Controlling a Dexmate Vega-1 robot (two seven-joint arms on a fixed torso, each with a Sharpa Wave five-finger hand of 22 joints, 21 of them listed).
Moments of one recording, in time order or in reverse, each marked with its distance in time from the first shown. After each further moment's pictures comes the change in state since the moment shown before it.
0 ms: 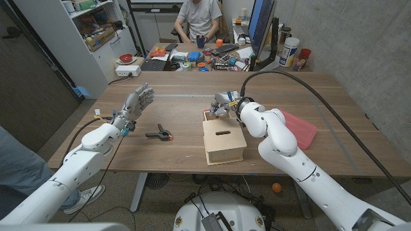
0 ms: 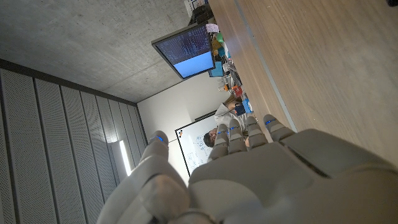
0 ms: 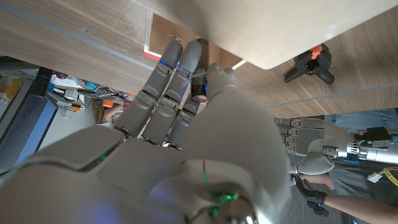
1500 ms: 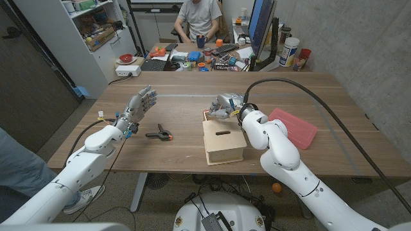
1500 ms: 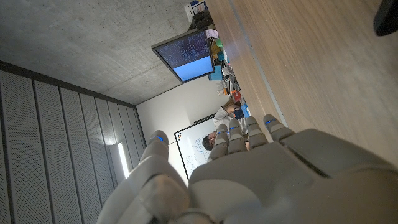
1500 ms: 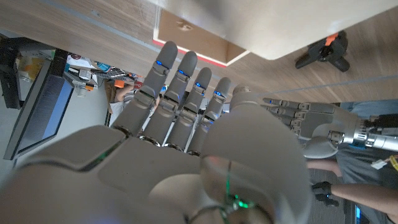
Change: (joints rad) left arm 0.011 -0.003 0.014 -0.017 0.003 0.005 0.007; left_hand 0.000 0.000 0.004 -0.004 0.000 0.000 0.000 0.000 0.000 0.004 0.004 0.000 0.000 0.000 0.000 0.000 0.000 -0.005 0.005 0.000 0.000; right arm -0.144 0.028 0.062 -0.036 -0.044 0.054 -0.233; right_hand -0.325 -0.037 -0.114 0.148 0.062 -0.124 0.028 -0.095 -0.023 -0.026 0.014 -0.083 -0.037 -0.103 0.056 -0.148 -0.117 -0.054 0.065 -0.019 -0.009
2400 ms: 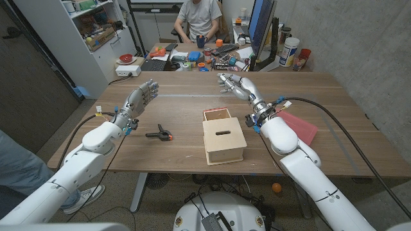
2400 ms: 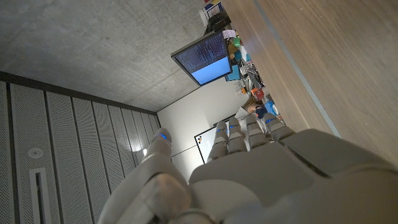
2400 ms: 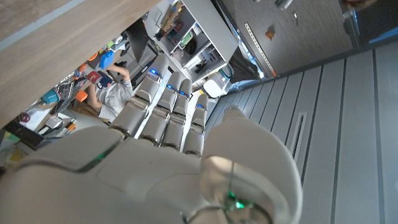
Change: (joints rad) left arm 0.021 0.027 -0.008 -0.056 0.053 -0.099 0.001; left_hand 0.022 0.030 0.014 -0.006 0.000 0.029 -0.007 0.004 0.000 0.020 -0.009 0.000 0.000 0.013 0.002 0.000 0.000 0.013 0.005 0.005 0.000; right arm -0.090 0.031 0.243 0.186 1.158 0.487 -0.439; right_hand -0.201 0.063 -0.016 0.089 -0.067 -0.349 0.091 -0.082 0.003 -0.270 0.154 -0.052 -0.005 -0.326 0.085 -0.043 -0.020 -0.175 0.025 -0.125 -0.009
